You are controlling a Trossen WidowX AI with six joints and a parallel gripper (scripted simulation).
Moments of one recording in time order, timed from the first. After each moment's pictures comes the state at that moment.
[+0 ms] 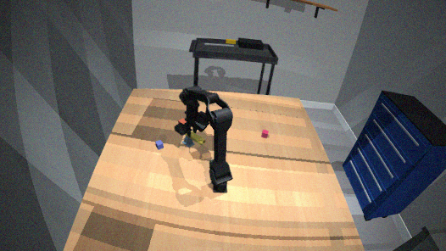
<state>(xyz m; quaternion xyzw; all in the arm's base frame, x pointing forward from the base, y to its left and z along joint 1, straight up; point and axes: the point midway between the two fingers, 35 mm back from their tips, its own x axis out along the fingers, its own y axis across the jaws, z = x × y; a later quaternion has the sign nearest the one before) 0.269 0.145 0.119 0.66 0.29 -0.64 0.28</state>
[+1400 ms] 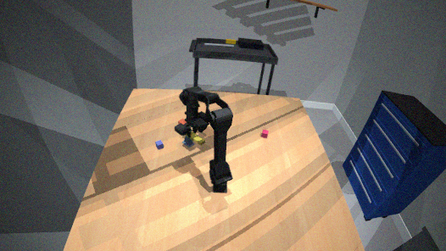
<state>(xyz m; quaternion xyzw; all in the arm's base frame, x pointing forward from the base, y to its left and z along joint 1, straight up) 0.269 0.145 0.115 0.66 0.29 -0.64 0.28</state>
